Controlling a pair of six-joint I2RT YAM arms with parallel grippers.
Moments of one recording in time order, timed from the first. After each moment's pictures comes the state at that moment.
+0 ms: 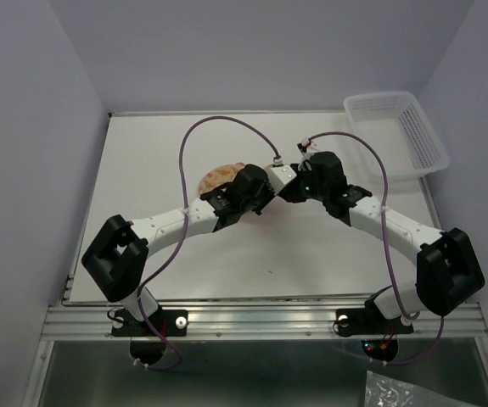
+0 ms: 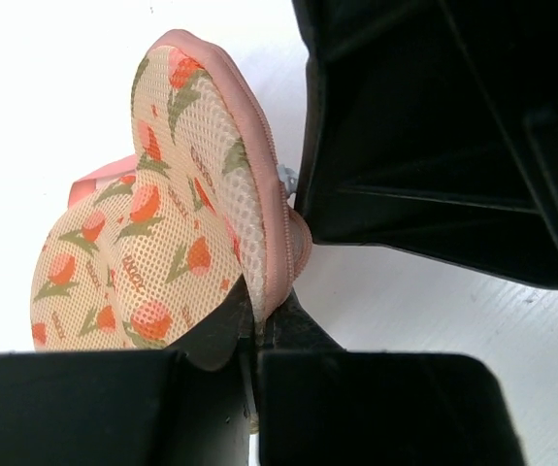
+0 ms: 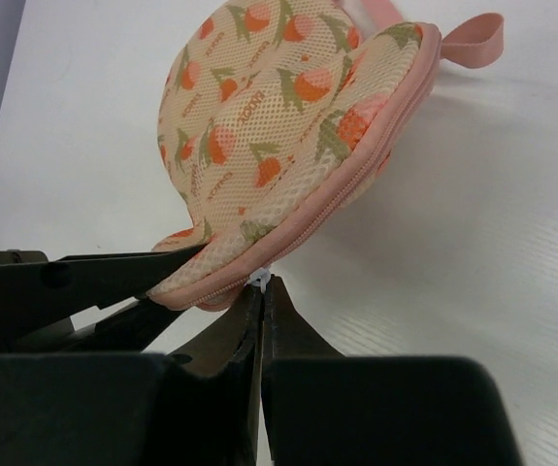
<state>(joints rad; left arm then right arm) -0.86 1.59 1.09 -0.07 -0.12 0.22 0.53 1.42 0.94 -0.02 -0.22 0.49</state>
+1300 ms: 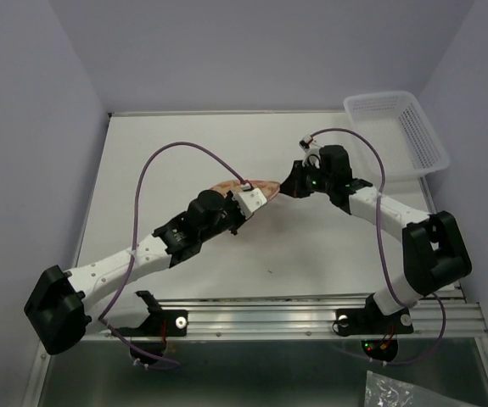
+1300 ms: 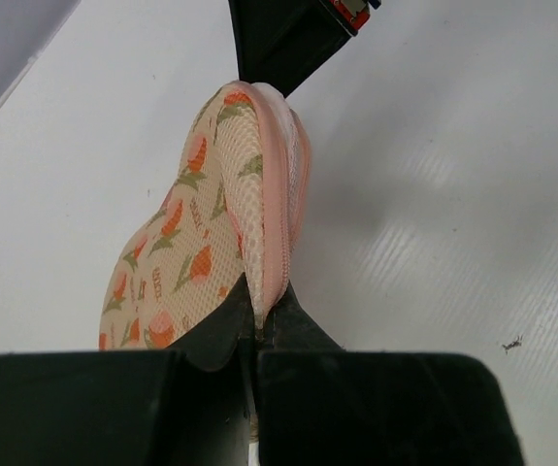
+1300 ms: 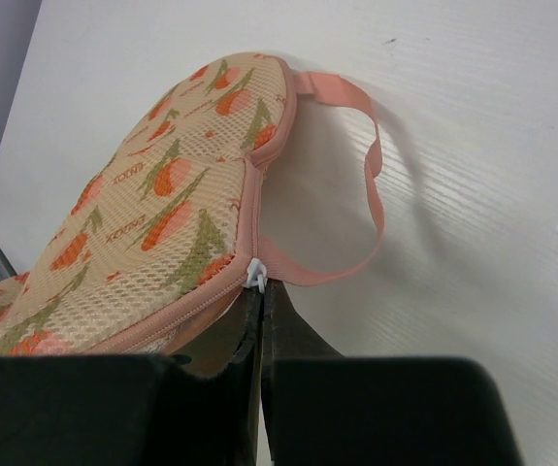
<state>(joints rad) -0.86 1.10 0.71 0.05 0.01 0.30 0.39 1.56 0.97 0.05 -0.45 0.36</state>
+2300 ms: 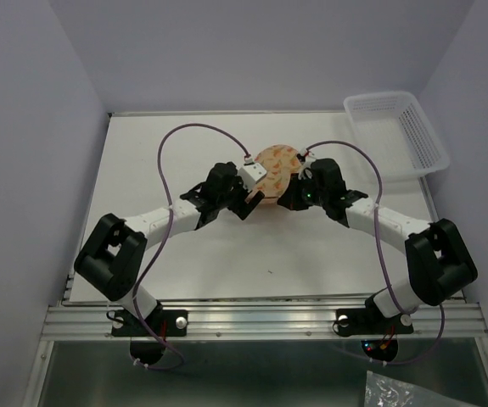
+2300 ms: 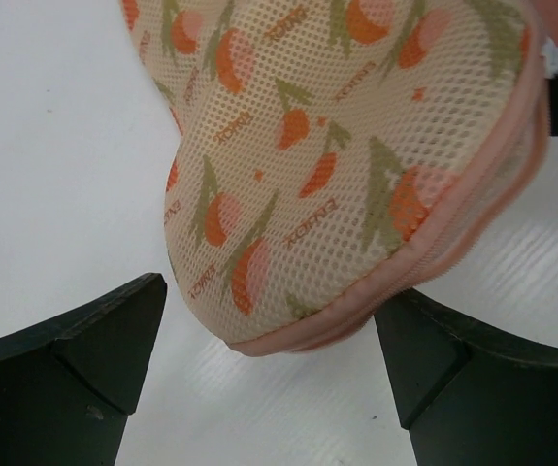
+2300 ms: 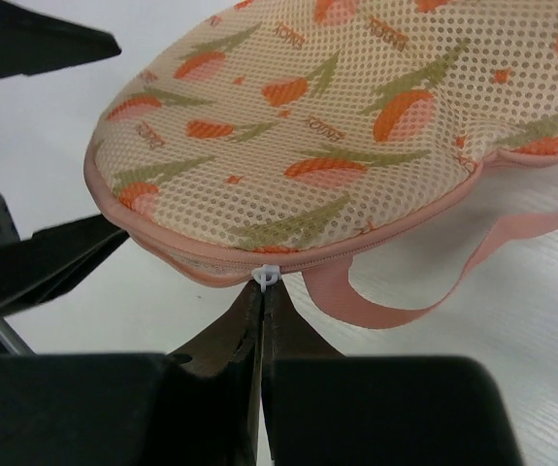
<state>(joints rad) -0.64 1.57 0.91 0.06 0.03 0.26 0.48 1.48 0.86 0.03 -0.32 0.42</state>
